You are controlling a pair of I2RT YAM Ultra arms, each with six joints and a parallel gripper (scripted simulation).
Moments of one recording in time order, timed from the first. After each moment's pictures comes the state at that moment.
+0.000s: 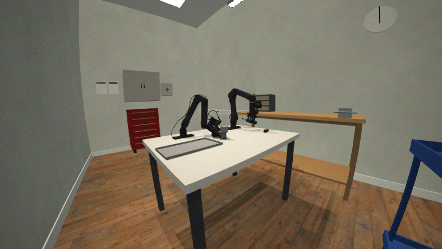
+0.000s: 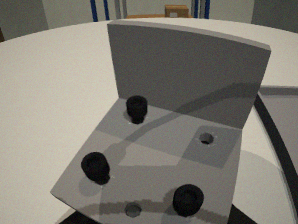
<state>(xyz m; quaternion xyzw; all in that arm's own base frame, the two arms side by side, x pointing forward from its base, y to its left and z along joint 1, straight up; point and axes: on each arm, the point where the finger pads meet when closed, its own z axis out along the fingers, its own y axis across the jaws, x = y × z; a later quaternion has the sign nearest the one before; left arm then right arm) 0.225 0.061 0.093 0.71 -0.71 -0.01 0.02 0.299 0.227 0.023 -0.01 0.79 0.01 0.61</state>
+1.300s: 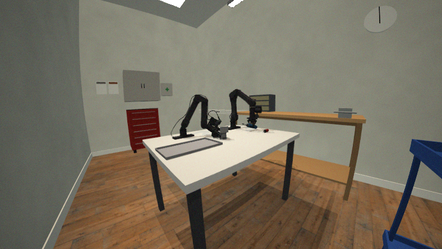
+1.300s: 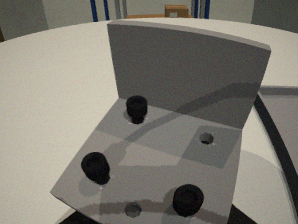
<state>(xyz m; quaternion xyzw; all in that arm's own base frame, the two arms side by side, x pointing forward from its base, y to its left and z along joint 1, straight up) 0.228 0.062 0.041 0.71 -0.71 -0.01 0.01 0.299 0.227 0.023 -0.01 0.79 0.01 0.61</state>
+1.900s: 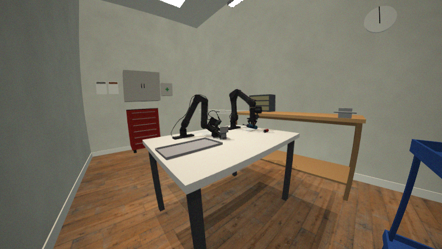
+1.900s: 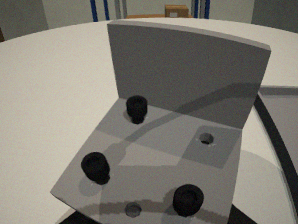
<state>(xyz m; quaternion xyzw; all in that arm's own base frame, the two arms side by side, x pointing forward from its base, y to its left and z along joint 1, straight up) 0.232 0.063 0.037 0.71 -0.71 0.00 0.00 0.299 0.227 0.023 -0.01 0.79 0.01 0.61</state>
